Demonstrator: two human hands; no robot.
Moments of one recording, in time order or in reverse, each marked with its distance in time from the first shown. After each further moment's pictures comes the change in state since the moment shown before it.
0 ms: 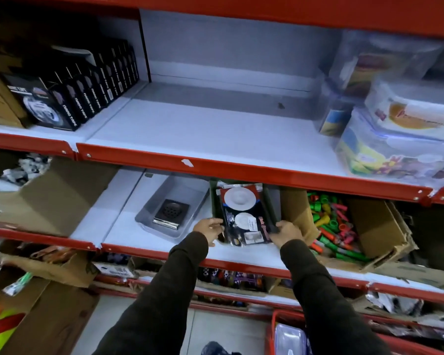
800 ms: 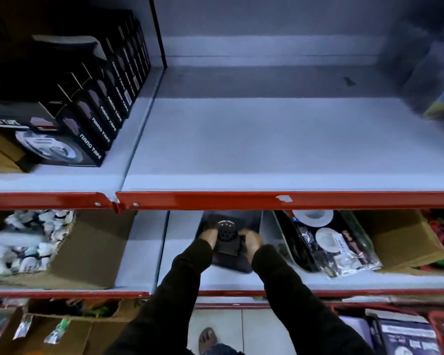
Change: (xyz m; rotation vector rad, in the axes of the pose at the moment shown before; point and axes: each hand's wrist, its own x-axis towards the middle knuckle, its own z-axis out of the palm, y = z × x) left_hand 0.152 -0.048 -0.197 0.002 0.059 -0.242; right_hand 0.040 -0.229 0.227 1.051 -0.259 0.445
